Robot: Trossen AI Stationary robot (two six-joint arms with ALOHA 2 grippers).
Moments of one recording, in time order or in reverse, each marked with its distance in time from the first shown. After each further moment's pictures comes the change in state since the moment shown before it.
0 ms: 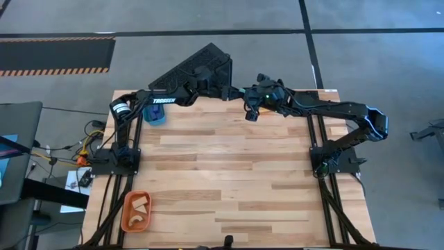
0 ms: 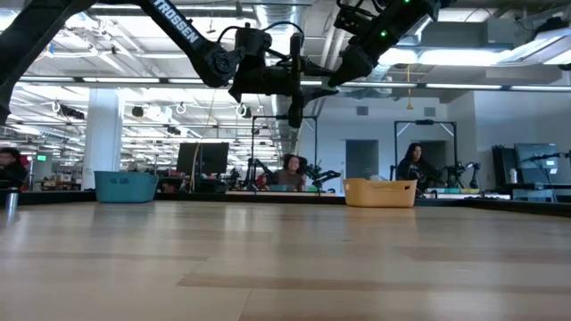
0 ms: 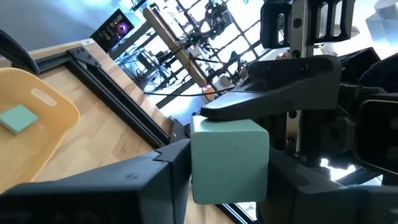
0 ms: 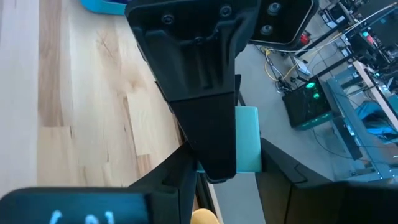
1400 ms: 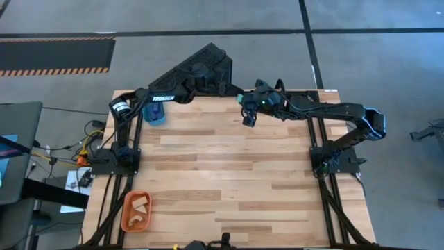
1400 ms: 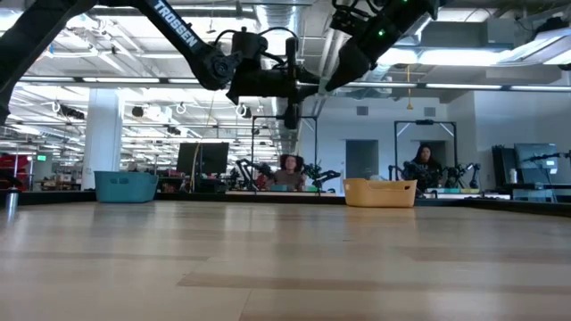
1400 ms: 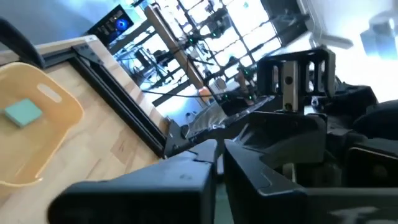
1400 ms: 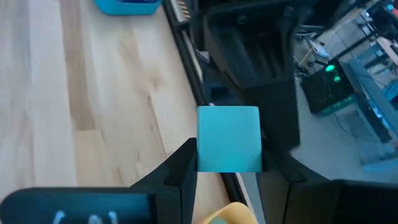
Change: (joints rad) left arm 0.036 0.003 0.000 0.021 0.048 -0.077; right arm 0.035 0.026 0.002 -0.049 0.025 0.135
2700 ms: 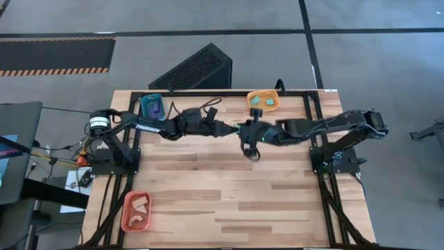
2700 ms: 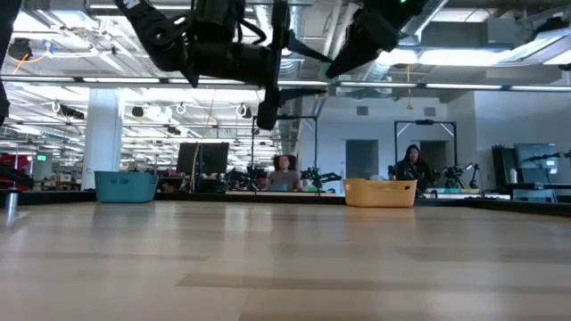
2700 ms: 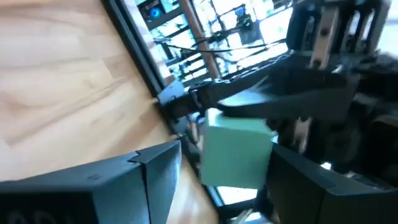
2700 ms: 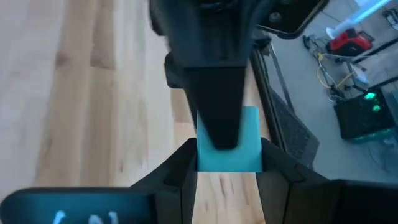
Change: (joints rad) left arm -0.397 -0.278 -0.477 0.115 -0.524 -0.170; right arm 0.359 -0.002 -0.031 -0.103 0.137 0.123
